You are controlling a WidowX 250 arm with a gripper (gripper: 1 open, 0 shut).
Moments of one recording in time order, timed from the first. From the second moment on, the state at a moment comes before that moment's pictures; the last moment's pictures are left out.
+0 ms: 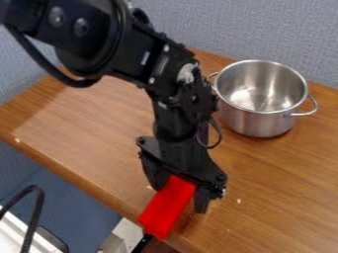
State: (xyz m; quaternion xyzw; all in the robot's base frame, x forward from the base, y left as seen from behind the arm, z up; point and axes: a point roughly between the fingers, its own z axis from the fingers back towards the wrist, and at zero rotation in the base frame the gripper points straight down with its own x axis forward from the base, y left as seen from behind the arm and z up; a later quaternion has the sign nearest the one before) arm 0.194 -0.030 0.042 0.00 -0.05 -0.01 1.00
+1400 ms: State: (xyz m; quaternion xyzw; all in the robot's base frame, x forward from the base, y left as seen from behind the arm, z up) arm 0.199 -0.034 0.039 -0.01 -0.07 -0.01 1.00
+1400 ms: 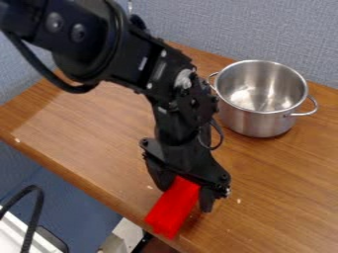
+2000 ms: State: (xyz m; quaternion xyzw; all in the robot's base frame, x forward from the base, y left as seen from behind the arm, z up) arm 0.200 -0.030 0.028 -0.02 -0.06 0.00 1.00
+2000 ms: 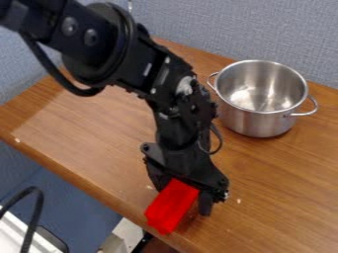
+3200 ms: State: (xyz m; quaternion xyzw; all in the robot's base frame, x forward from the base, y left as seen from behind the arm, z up) arm 0.212 -0.010 0.079 -0.04 -0.05 0.05 1.00
